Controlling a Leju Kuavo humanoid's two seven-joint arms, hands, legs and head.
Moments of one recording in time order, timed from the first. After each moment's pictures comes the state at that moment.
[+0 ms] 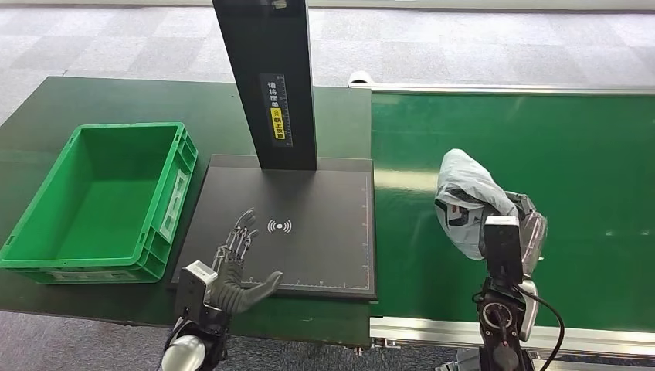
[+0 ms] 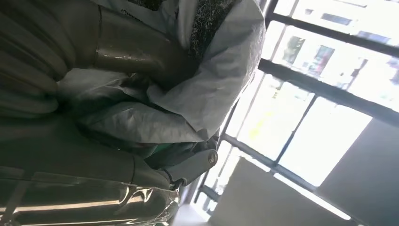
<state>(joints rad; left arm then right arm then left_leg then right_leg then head) -0.03 -0.12 -0.29 -1.43 -0.12 0.08 -0.36 -0.20 0.06 0.00 -1.32 0.44 -0.31 -0.29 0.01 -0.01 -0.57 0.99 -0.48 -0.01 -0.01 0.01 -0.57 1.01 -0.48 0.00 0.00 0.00</state>
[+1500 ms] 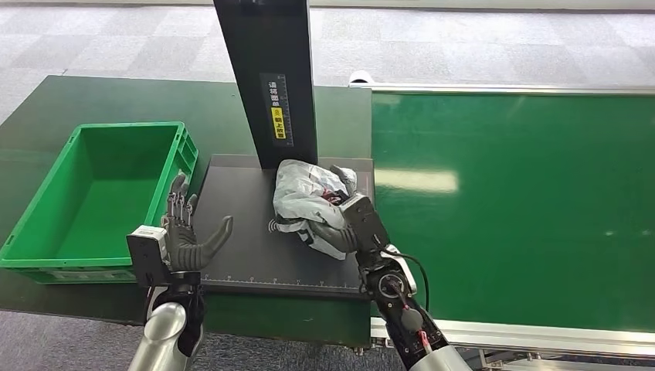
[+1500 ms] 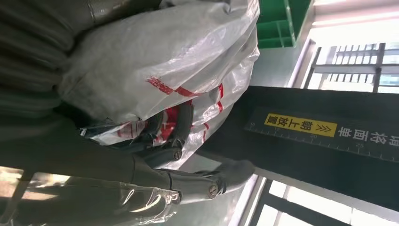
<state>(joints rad) -0.15 -0.14 -0.15 -1.42 -0.04 0.33 -0.36 -0.46 0.21 0.47 -0.86 0.08 0.08 -0.29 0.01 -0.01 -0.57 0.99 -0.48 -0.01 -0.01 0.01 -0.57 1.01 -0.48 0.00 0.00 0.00</state>
